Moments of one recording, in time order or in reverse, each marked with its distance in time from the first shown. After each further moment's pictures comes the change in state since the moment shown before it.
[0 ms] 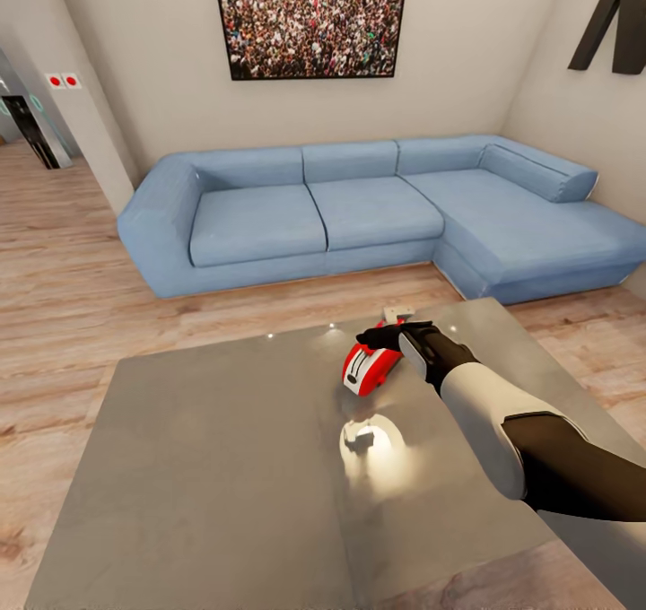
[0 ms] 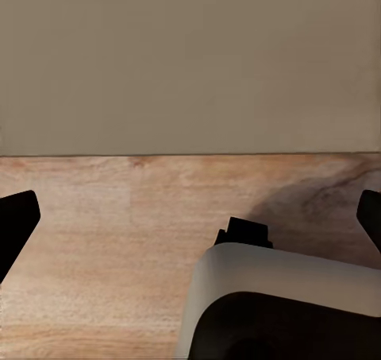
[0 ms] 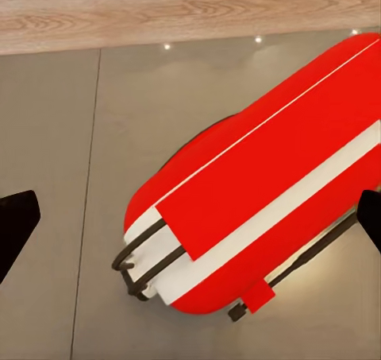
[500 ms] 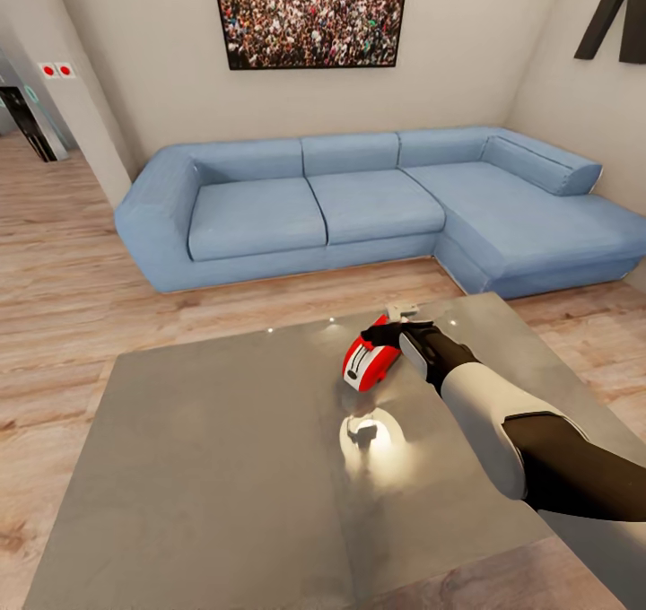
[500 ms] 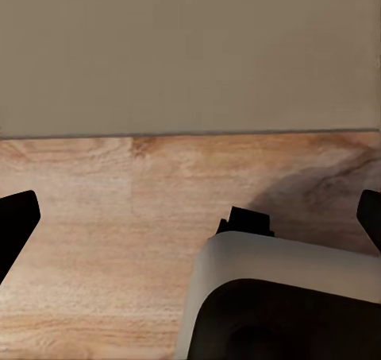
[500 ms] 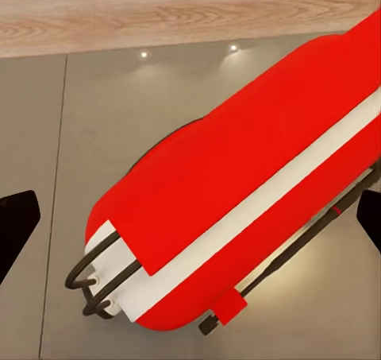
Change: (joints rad) left arm 0.000 -0.001 0.000 0.000 0.000 0.000 0.000; right arm 0.000 -0.002 0.000 0.000 0.000 -0.044 -0.066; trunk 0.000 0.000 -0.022
